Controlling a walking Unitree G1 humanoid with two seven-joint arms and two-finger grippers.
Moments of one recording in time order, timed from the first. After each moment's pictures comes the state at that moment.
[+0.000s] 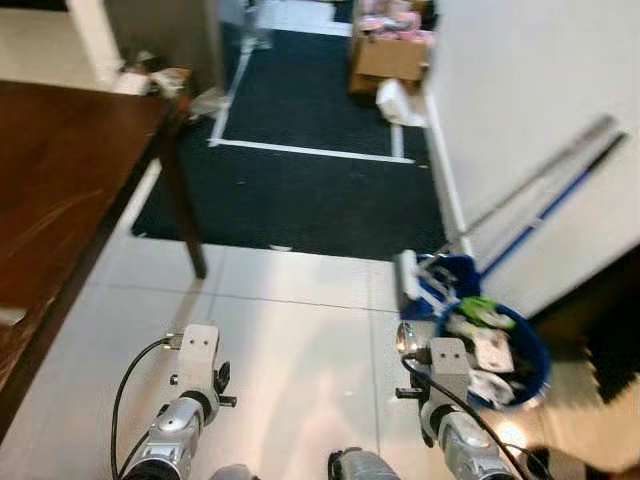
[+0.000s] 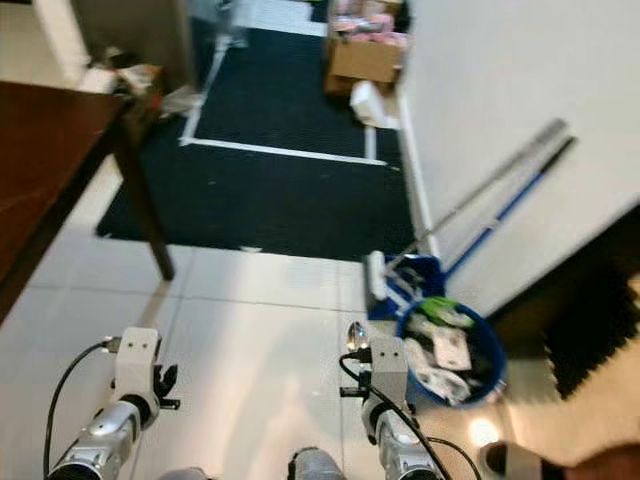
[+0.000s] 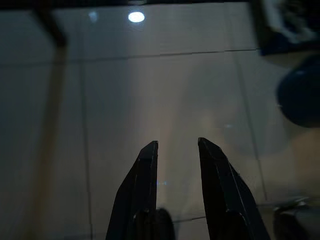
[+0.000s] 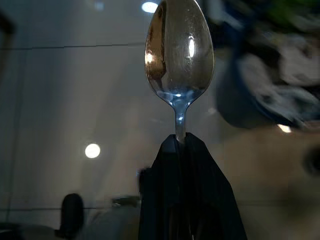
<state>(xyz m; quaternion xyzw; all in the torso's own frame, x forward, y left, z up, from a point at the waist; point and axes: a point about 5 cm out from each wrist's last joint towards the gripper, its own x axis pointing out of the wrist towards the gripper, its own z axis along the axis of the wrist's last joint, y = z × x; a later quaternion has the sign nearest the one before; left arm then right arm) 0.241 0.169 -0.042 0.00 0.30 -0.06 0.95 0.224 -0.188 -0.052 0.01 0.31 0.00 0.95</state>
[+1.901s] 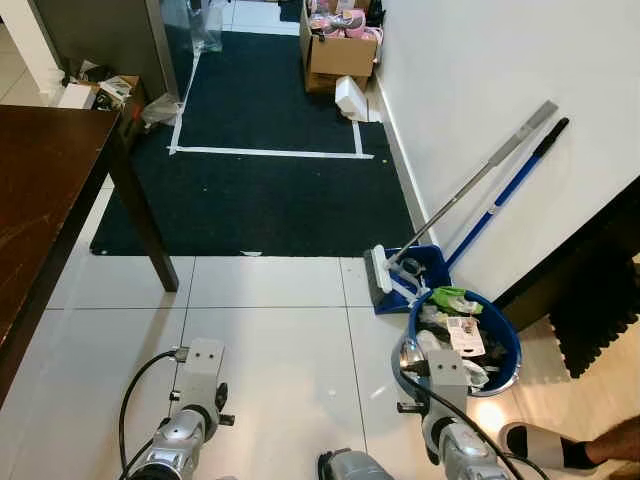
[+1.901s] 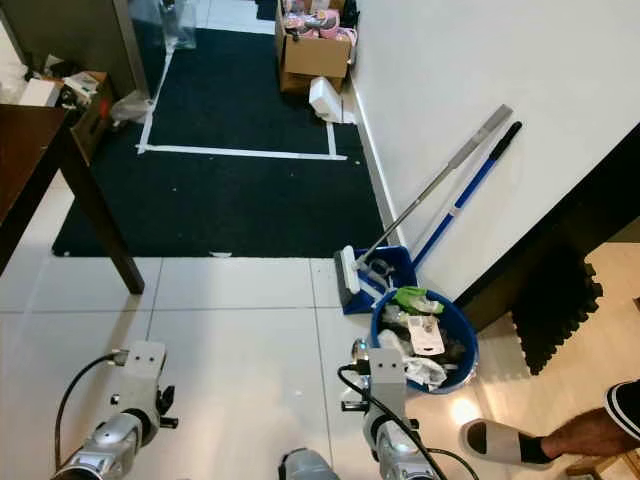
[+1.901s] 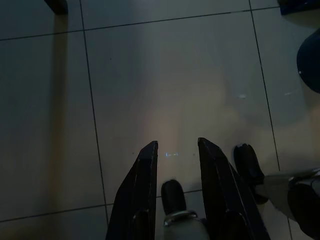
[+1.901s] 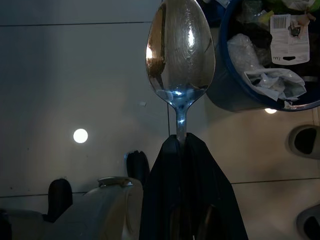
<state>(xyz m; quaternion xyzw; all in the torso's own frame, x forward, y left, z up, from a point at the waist) 0.224 0.171 -0.059 0.04 0.36 -0.03 0.93 0.214 -0.185 -0.061 -0.01 0.34 -0.01 0.94</state>
